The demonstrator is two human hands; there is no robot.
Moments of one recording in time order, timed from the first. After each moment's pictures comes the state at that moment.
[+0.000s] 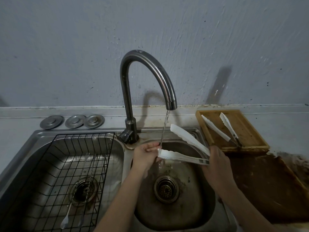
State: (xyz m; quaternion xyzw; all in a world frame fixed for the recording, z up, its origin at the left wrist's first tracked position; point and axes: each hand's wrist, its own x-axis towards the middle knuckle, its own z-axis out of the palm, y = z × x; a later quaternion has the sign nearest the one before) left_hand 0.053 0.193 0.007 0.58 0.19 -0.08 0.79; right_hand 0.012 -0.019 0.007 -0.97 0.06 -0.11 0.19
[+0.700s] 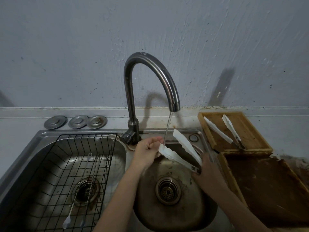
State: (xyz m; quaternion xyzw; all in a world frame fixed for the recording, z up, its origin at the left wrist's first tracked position) left_hand 0.053 0.204 0.027 0.64 0.07 -0.08 0.76; right_hand 0.013 -0.006 -0.013 -0.95 0.04 0.01 0.30
